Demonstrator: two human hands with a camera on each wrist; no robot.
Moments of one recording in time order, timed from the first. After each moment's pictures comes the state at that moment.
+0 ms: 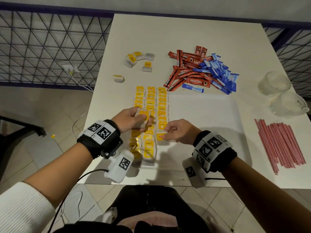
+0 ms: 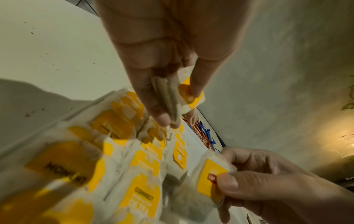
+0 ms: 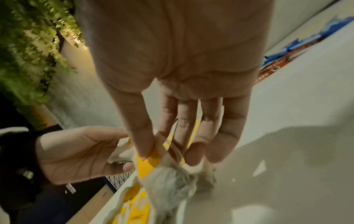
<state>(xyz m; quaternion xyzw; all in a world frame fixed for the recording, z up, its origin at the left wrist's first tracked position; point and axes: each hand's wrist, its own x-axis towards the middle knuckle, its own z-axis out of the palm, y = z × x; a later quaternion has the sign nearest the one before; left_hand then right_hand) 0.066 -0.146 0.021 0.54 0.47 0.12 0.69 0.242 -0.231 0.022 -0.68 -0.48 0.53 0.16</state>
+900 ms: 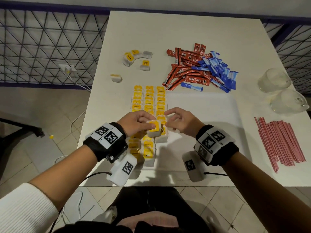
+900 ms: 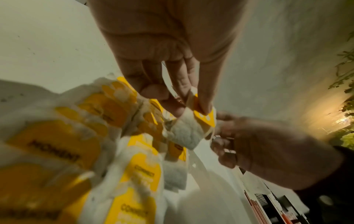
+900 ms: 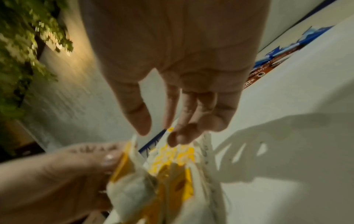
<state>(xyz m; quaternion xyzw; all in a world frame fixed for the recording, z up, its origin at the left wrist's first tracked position) 0.077 -0.151 0.014 0.63 0.45 0.08 0.63 0.250 -0.221 0.031 -0.70 -0.44 0.50 0.26</state>
